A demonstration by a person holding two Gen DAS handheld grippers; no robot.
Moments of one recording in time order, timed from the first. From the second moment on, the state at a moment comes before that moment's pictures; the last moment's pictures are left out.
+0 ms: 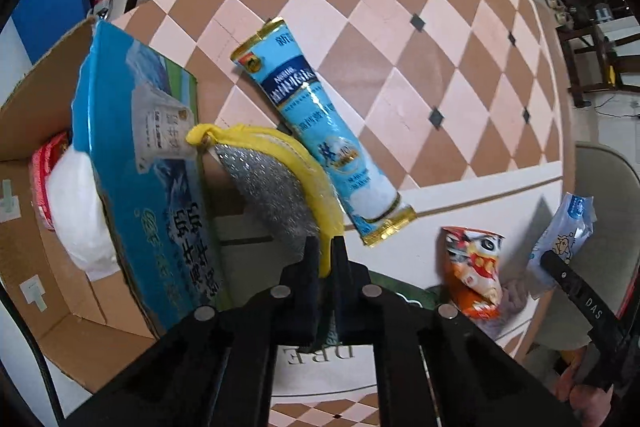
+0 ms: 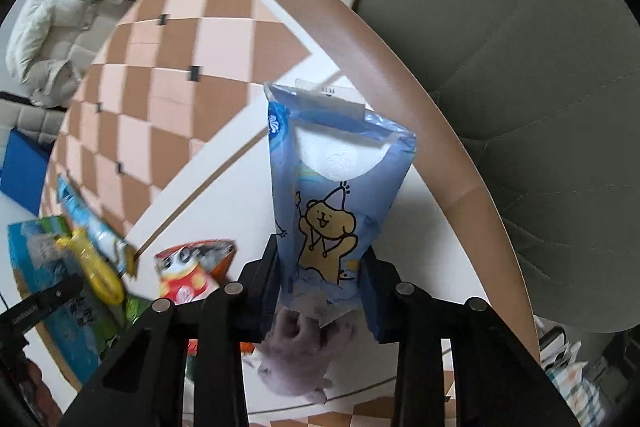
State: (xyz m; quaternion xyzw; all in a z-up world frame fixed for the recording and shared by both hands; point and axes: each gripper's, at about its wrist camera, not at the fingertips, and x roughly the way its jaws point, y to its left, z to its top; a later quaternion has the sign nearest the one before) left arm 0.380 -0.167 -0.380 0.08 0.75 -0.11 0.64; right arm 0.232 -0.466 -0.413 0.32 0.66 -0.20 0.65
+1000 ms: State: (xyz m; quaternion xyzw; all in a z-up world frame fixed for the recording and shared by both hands) left arm 0.348 -0.193 -0.362 0.07 0.71 -0.15 0.69; right arm 0.224 -0.438 -0.392 0.28 0.65 -0.16 0.68
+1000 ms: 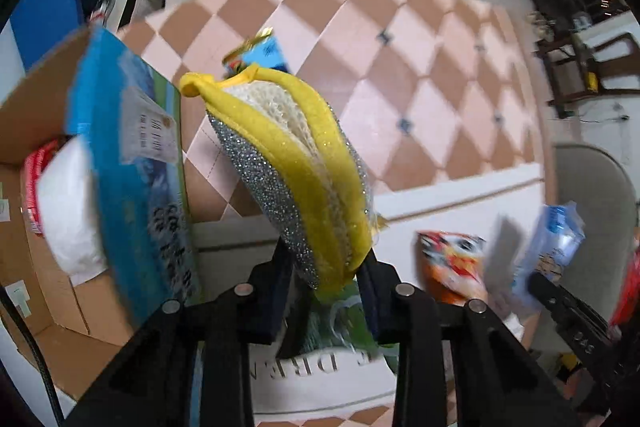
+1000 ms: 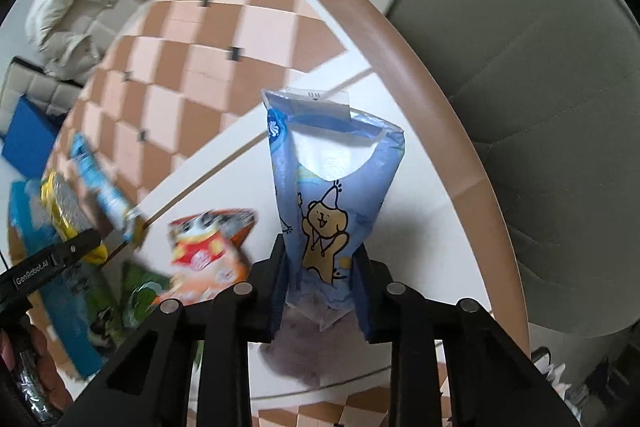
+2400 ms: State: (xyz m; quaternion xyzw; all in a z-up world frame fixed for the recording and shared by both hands) left arm 0.368 0.123 -0.324 0.03 0.74 -0.07 0.66; right arm 0.337 0.028 -0.357 0.13 0.71 0.15 0.67
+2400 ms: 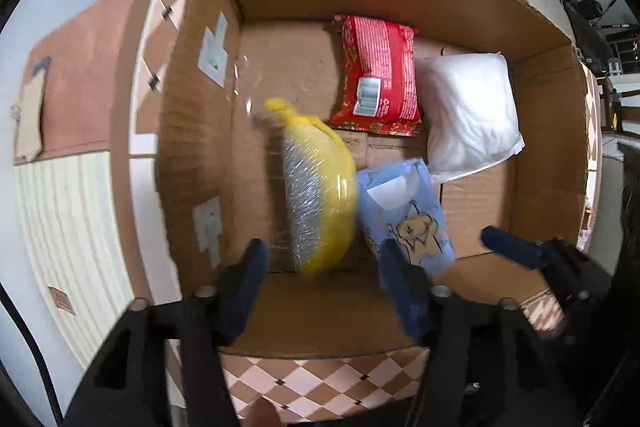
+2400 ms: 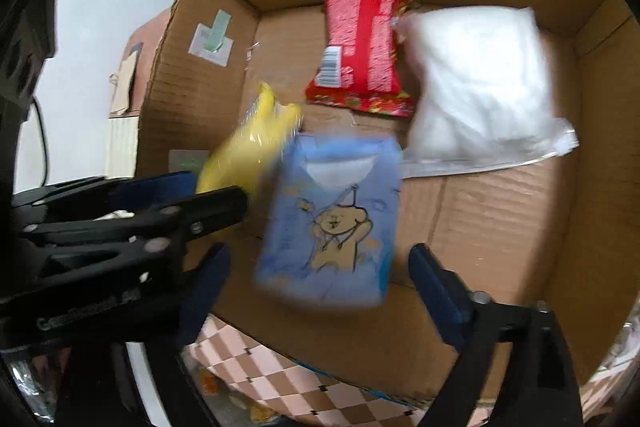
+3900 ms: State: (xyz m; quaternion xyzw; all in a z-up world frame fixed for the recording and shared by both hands) left arm 0.309 -0.195 -0.386 -0.06 0.80 -0.10 0.59; right arm 0.163 -0.407 -0.403 0.35 0.65 -0.15 0.66
